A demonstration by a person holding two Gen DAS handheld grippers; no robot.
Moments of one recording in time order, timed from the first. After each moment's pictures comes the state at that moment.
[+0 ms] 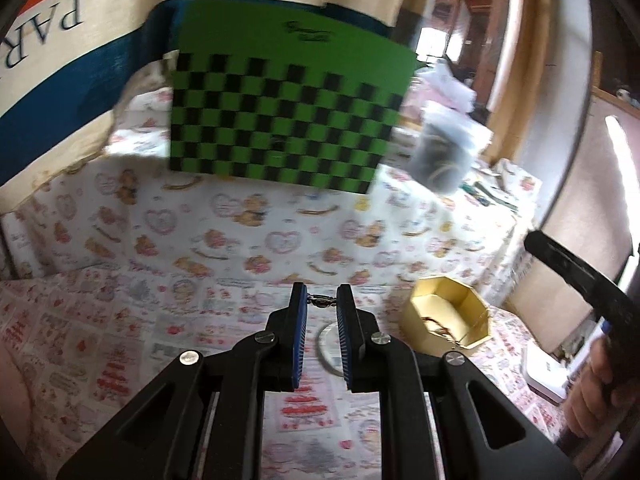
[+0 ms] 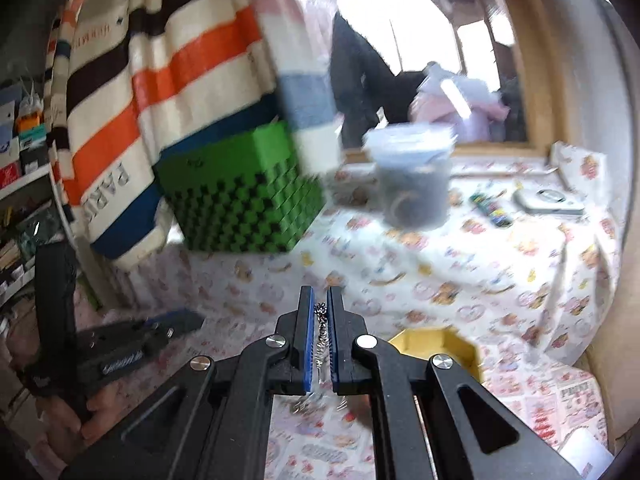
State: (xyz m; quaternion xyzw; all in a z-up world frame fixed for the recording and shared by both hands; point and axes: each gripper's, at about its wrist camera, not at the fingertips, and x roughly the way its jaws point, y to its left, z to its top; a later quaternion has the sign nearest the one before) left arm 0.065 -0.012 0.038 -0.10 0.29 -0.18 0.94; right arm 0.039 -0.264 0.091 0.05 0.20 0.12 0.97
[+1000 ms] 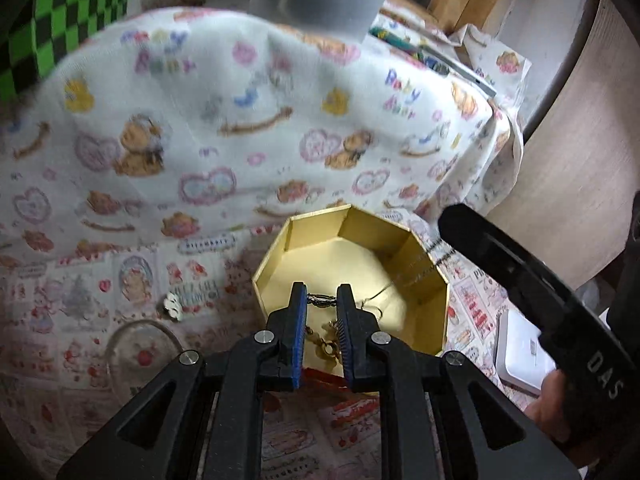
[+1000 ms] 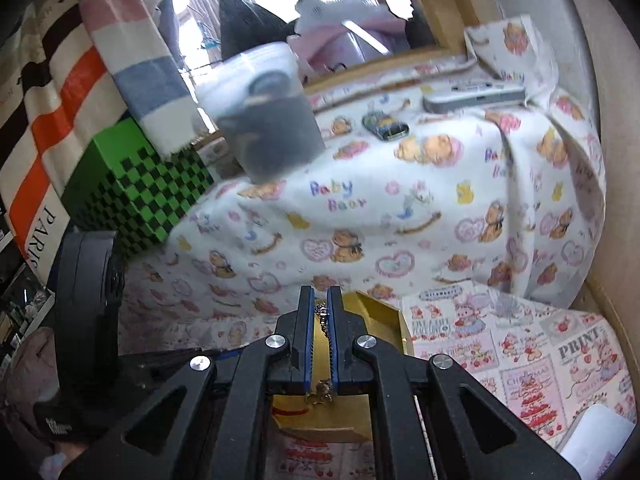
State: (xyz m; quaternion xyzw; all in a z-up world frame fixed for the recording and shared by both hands) left arm 0.145 -0.200 -0.016 -0.04 0.45 -0.28 0.85; right arm 0.103 -0.350 0.019 0.16 0.30 0.09 0.94
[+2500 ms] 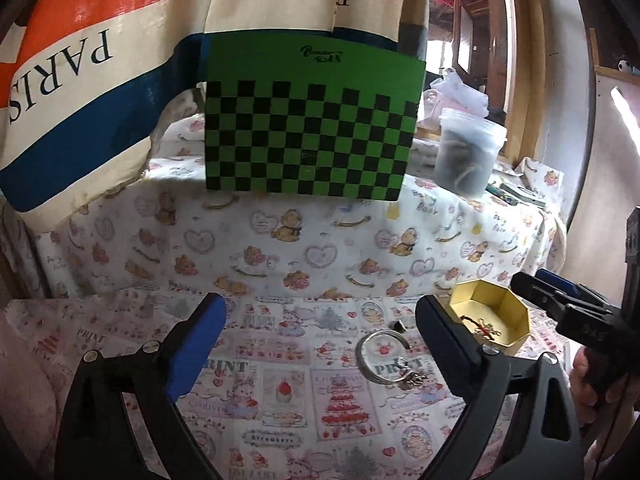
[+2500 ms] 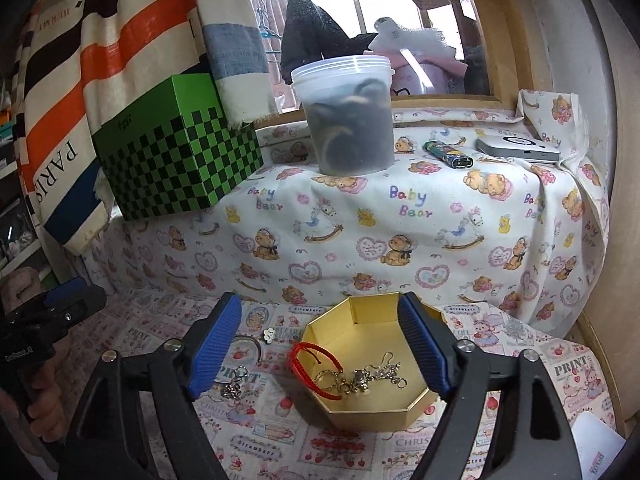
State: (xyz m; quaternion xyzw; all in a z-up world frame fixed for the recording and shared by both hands) left arm 0.052 -0.014 0.023 -0.05 0.23 -0.10 0.97; right arm 0.071 -0.289 0.030 0.05 0.25 0.10 0.96
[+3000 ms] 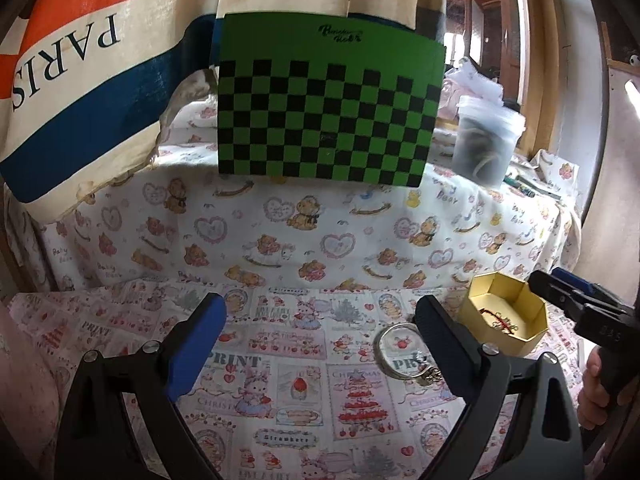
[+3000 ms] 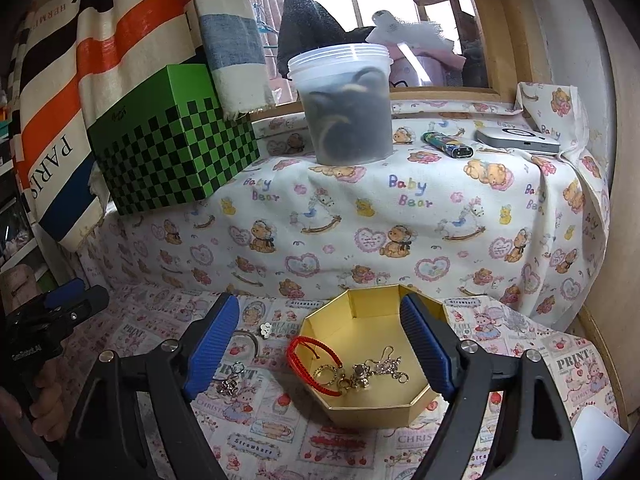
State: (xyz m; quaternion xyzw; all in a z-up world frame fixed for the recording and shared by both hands) left arm 0.061 -0.008 0.011 -0.05 0.25 -0.08 0.96; right arm 0.073 -0.286 0.024 0.05 0.26 0.10 0.96
